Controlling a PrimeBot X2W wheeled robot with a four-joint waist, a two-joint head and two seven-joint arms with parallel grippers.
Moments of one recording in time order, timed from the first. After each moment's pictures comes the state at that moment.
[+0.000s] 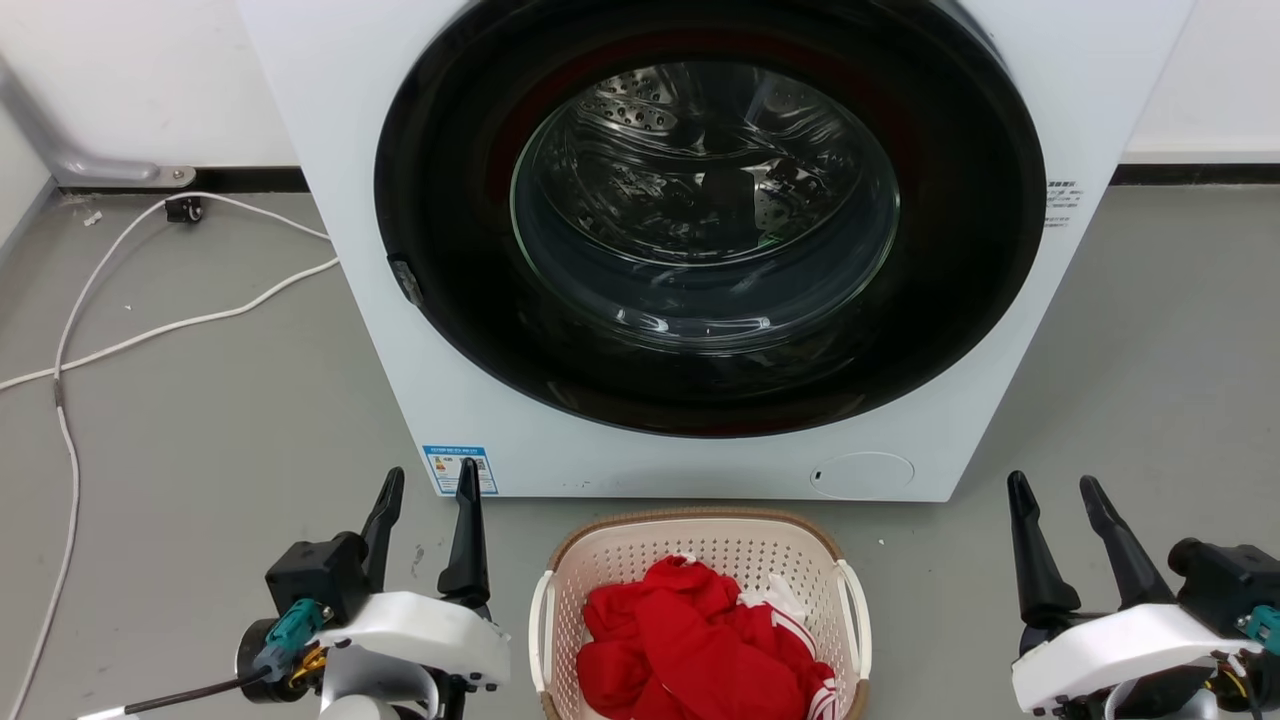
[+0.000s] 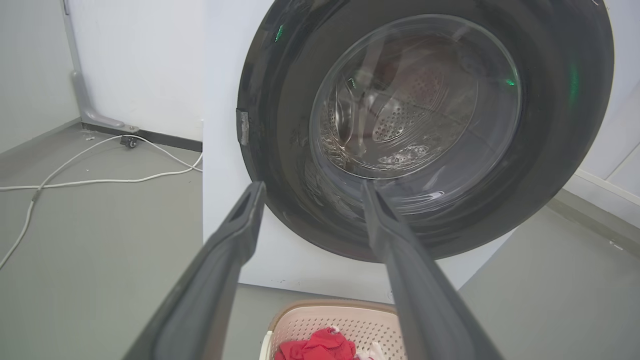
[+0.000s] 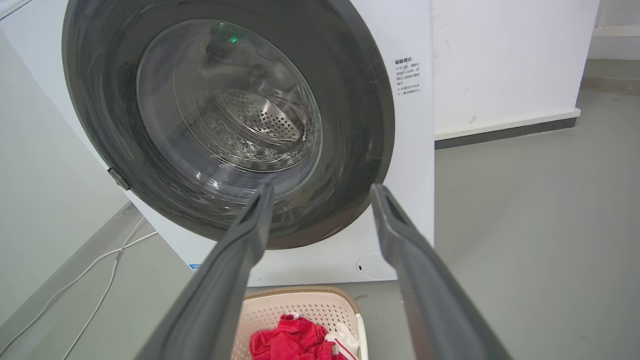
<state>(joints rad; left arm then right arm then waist) -0.08 0.06 -0.13 0.19 -0.34 0.02 -0.19 0.02 -0.05 -0.04 0.06 0.30 0.13 -0.07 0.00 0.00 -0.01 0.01</state>
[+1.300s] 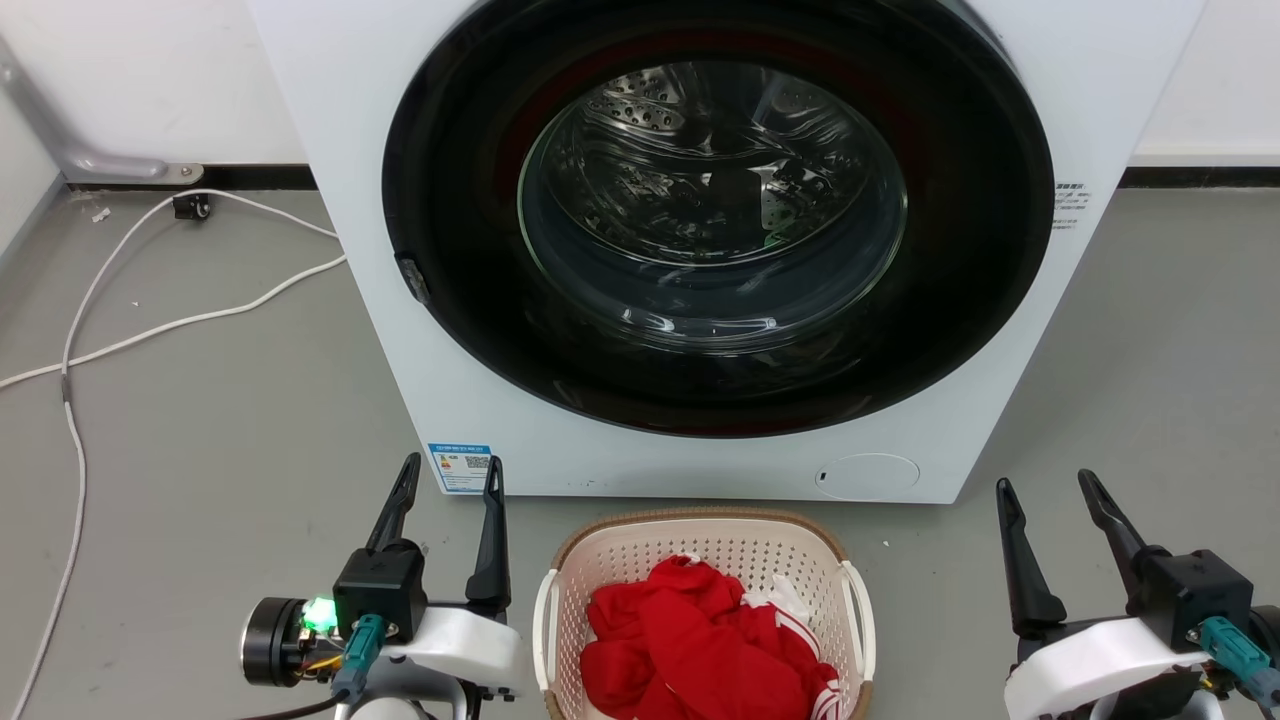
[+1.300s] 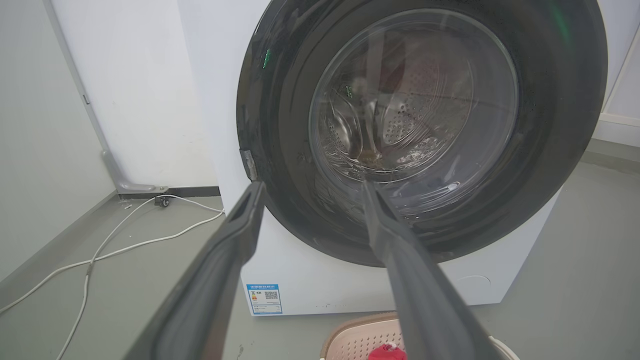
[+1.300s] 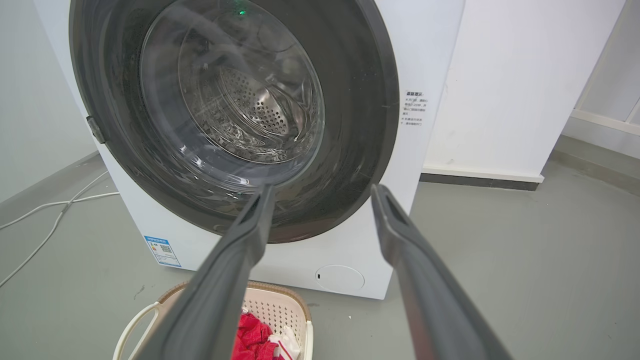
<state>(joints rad) -0.08 0.06 -0.16 0.19 -0.08 0.07 -0.26 0.04 -0.05 -0.04 0.02 0.03 0.13 -0.11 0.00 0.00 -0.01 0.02</state>
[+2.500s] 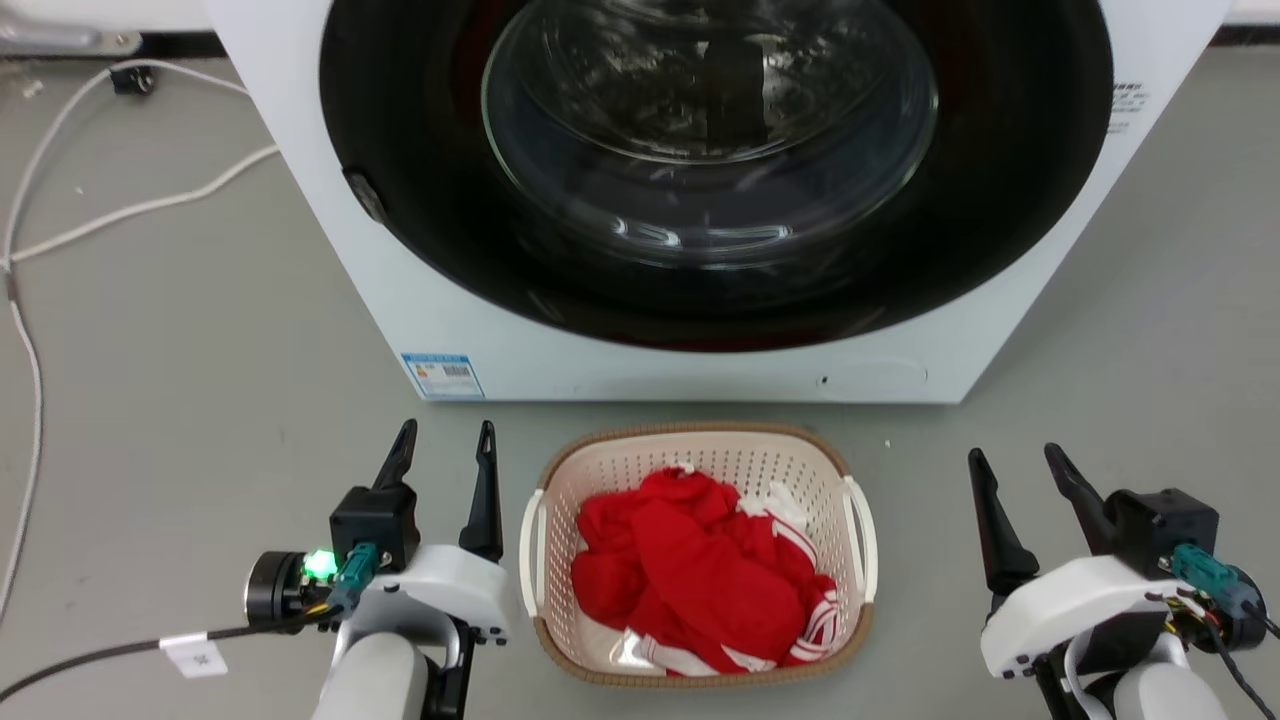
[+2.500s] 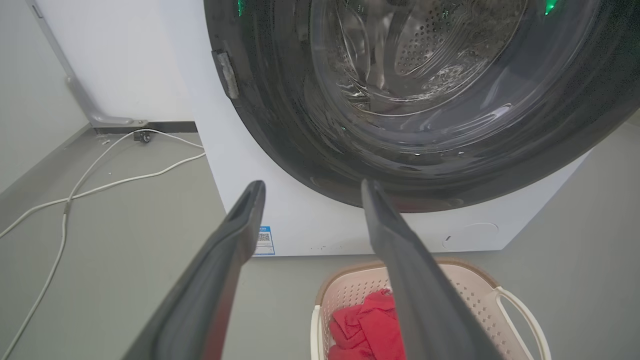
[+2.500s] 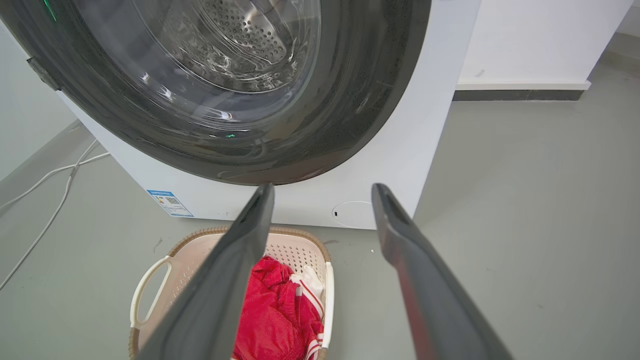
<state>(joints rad) -0.23 0.06 -0.14 0.38 -0.13 0.05 -0.26 -0.08 -0.05 -0.02 0.15 0.12 0.13 -0.04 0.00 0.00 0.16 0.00</state>
